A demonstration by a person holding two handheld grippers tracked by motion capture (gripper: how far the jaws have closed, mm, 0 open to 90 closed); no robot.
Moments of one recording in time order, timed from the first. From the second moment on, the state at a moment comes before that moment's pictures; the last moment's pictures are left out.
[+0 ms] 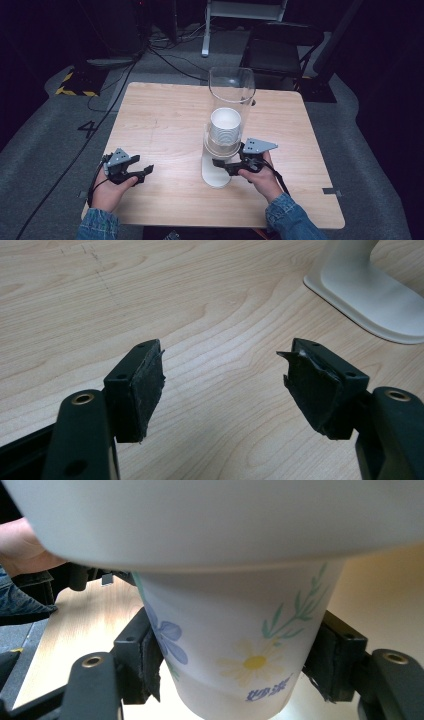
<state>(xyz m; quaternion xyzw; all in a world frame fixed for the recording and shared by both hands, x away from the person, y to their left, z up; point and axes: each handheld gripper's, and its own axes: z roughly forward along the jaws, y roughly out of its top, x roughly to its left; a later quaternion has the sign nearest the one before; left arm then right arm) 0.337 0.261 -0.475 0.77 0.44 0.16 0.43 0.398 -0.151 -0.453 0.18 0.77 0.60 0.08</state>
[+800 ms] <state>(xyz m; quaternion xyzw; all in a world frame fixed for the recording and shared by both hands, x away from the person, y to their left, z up) 0.337 0.263 -0.474 0.77 0.44 0.16 0.44 0.399 -0.153 -0.465 0.18 0.76 0.61 0.09</state>
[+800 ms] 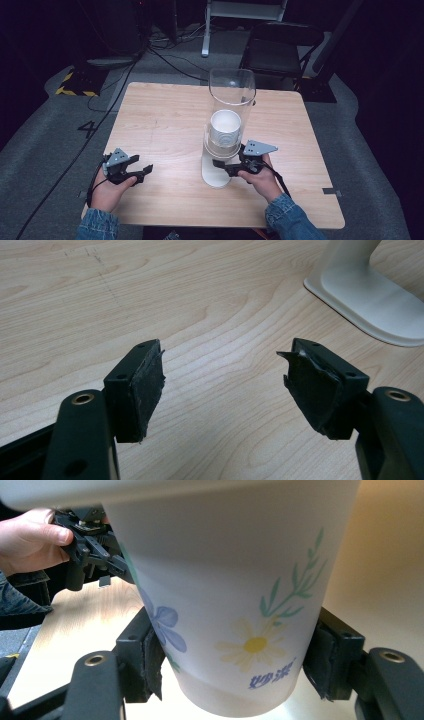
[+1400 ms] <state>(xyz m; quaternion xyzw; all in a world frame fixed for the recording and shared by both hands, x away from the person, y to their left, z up) 0.337 0.263 -0.474 0.77 0.44 0.16 0.44 0.396 -0.153 -0.468 0.18 0.76 0.61 0.08</state>
